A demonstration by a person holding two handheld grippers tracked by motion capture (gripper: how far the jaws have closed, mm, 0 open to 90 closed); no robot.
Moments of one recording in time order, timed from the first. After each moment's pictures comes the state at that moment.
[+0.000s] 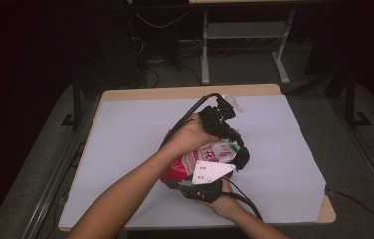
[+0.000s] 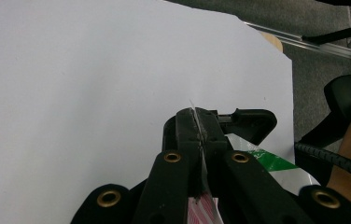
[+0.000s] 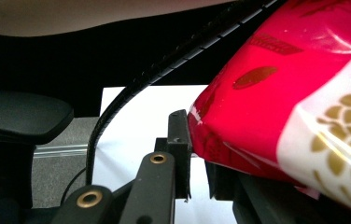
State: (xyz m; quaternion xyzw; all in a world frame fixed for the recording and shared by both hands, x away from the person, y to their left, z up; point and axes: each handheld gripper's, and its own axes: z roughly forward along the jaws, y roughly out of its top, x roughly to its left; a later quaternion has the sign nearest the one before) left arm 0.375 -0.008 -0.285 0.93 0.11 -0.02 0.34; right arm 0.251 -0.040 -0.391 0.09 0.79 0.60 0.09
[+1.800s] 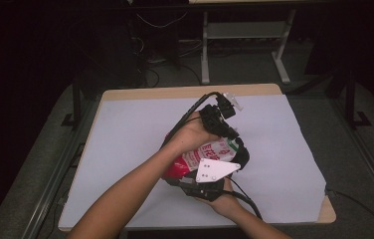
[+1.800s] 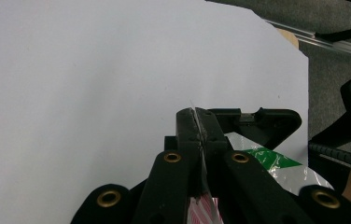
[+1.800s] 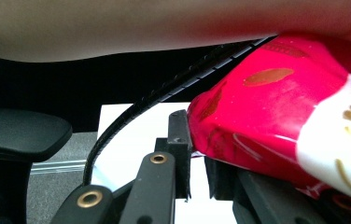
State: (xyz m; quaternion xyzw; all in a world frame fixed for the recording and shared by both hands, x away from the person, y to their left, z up) left arm 0.382 -0.010 -0.287 0.94 0.13 -0.01 0.32; right arm 0.252 -0.044 -0.385 0.09 0.77 0.63 0.10
